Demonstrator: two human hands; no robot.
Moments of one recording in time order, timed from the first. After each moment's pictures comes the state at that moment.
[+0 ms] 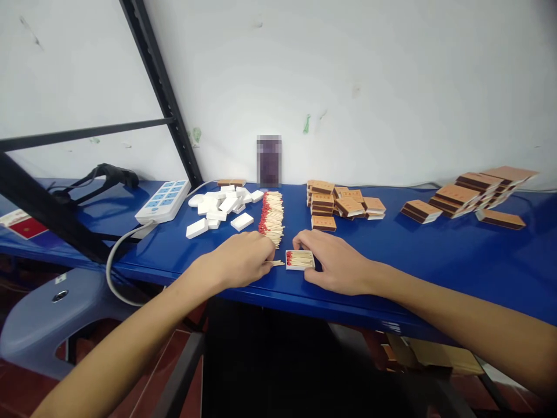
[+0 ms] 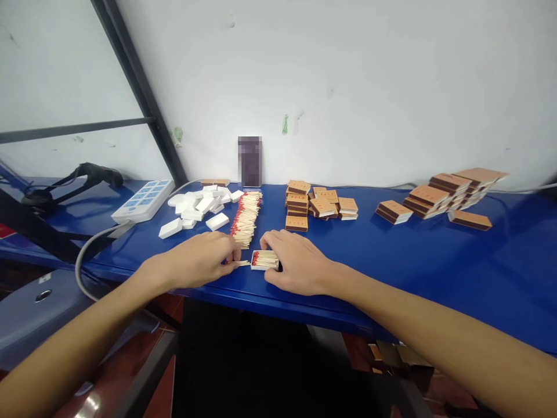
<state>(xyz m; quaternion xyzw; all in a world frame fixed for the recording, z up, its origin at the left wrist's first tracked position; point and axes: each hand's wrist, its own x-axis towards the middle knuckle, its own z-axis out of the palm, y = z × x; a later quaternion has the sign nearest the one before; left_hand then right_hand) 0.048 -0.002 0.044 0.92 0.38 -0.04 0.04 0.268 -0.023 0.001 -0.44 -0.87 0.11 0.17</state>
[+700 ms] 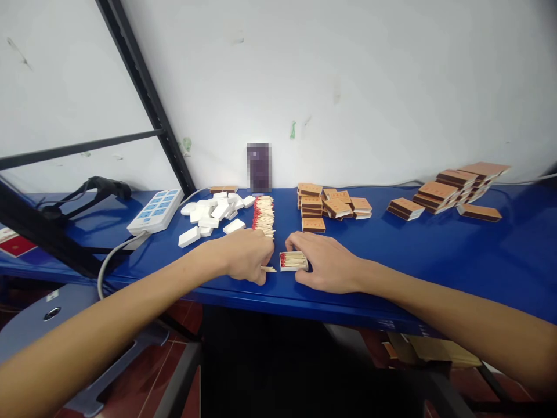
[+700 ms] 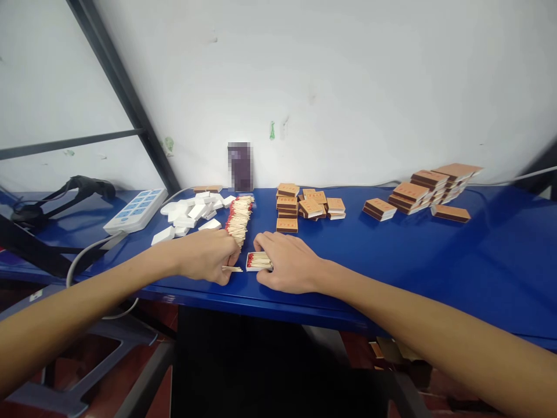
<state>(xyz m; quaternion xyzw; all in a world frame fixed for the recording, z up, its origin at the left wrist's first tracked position) 0.072 0.013 0.062 0.94 0.33 -0.11 0.03 0.269 -0.024 0.004 -0.47 -0.86 0.11 0.17</state>
